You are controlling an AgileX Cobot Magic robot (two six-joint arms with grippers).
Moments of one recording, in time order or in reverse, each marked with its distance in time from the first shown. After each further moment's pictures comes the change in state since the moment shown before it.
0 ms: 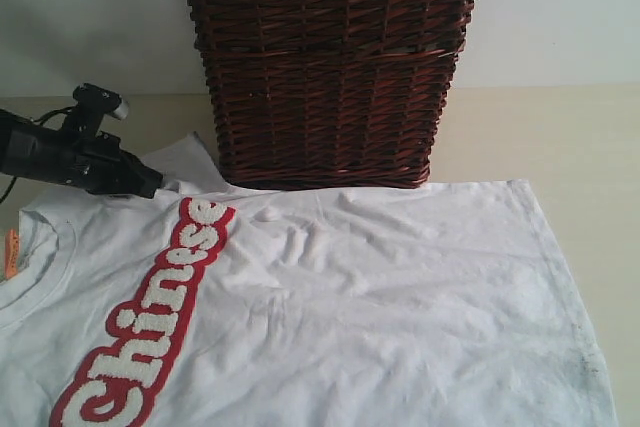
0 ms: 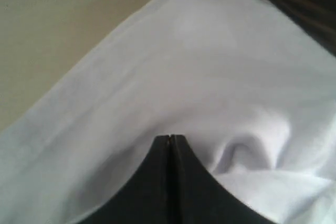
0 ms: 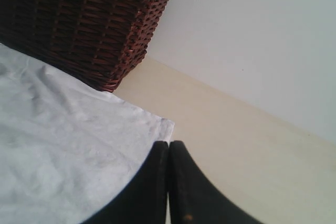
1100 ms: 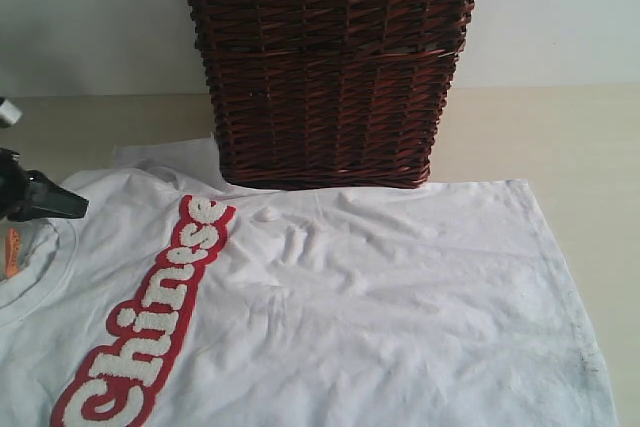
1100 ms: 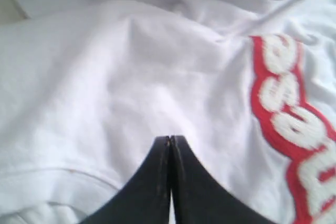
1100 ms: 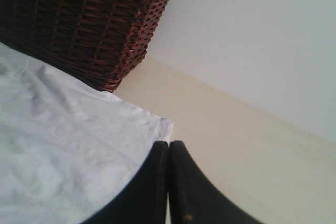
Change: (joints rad) left arm 0.284 -0.171 0.179 0.249 0.421 -0.232; right arm 0.000 0.000 0.000 0.000 0.000 0.000
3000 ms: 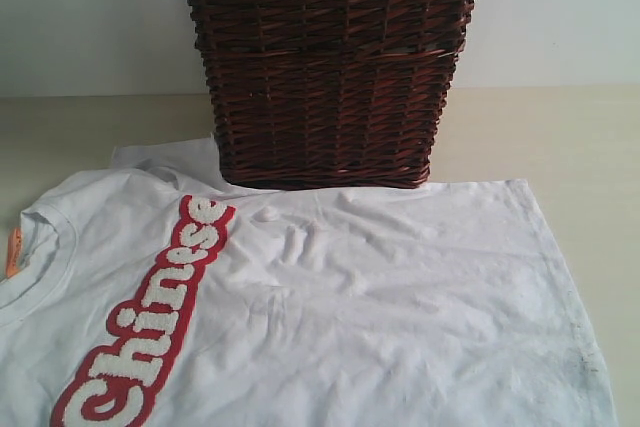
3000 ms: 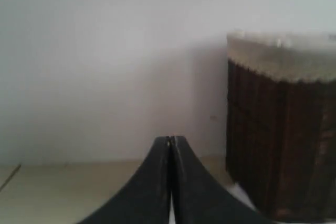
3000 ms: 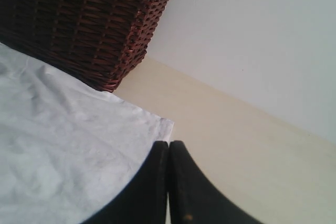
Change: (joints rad) left arm -0.248 -1.692 0.800 -0.491 -0.824 0.054; right arm 0.000 0.000 0.000 0.000 0.000 0.000
